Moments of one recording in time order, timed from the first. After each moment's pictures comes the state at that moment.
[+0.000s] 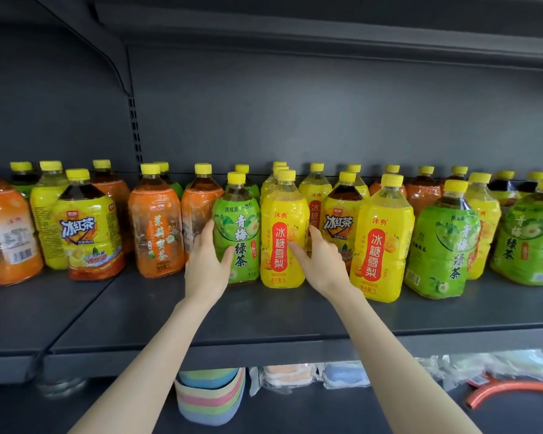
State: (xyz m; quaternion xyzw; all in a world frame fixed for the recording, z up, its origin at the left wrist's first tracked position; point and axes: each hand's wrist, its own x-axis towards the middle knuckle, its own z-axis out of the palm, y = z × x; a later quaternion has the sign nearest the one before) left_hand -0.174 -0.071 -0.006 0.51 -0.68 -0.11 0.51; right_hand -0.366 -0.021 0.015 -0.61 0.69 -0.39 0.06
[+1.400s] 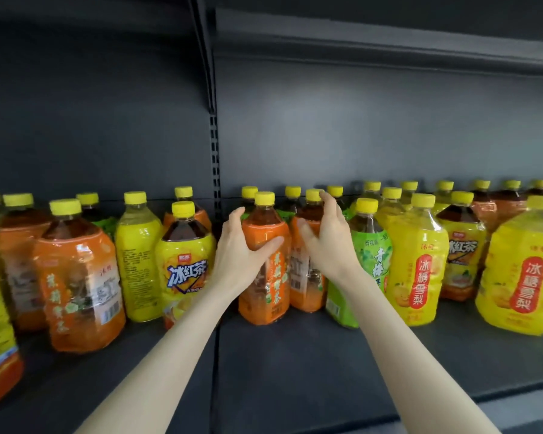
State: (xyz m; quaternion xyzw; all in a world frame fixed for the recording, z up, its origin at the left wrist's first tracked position) left_hand -0.007 -0.174 0.058 0.41 -0.73 -0.20 0.50; right_hand -0.155 -0.126 0.076 -0.59 0.62 -0.52 -0.04
